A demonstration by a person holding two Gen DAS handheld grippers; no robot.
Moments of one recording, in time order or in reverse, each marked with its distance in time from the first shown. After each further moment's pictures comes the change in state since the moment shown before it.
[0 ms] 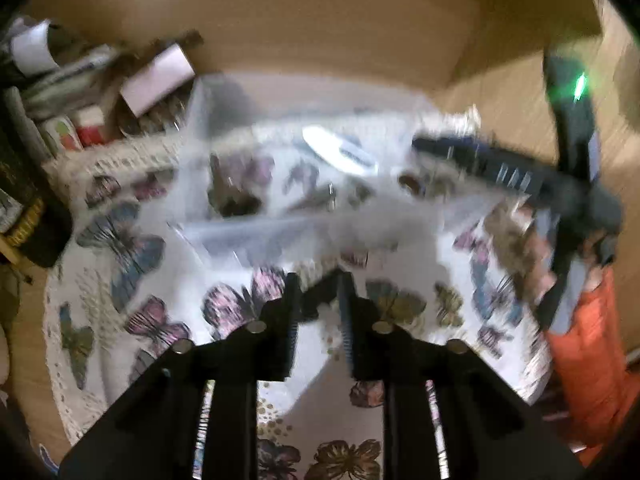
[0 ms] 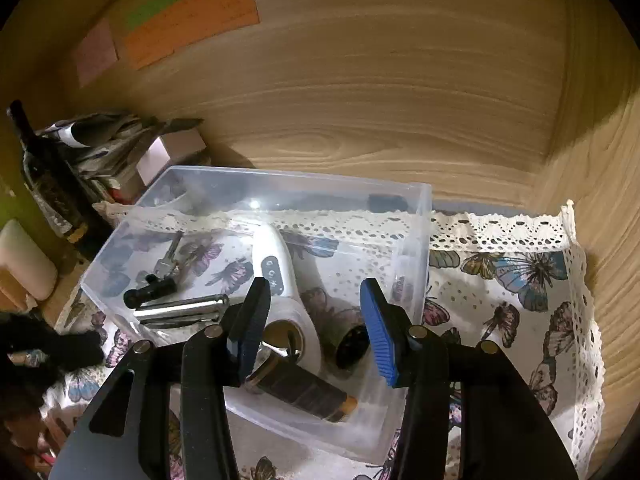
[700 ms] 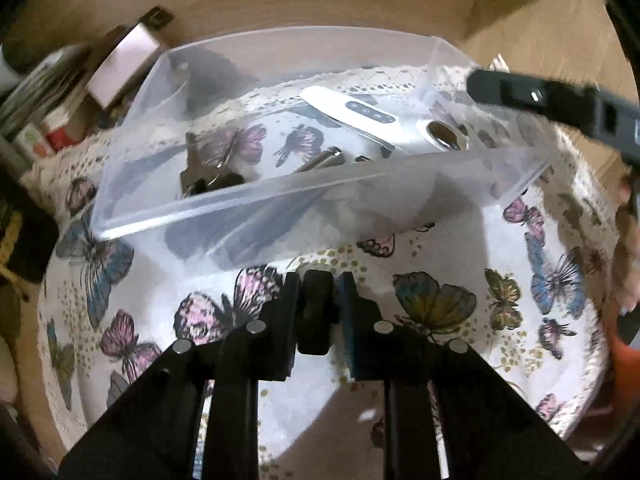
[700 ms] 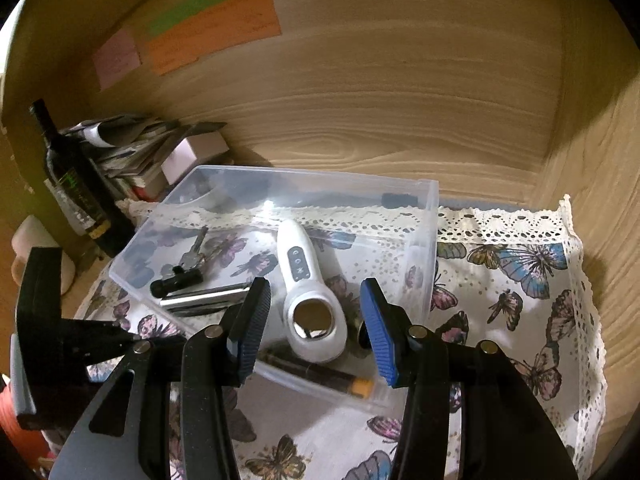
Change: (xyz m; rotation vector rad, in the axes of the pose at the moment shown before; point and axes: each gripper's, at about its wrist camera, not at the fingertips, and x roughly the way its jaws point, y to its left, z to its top) left arm 0.051 -0.013 0.000 0.057 0.042 0.118; right arm -0.026 0.013 -0.015 0.002 -0.028 0.039
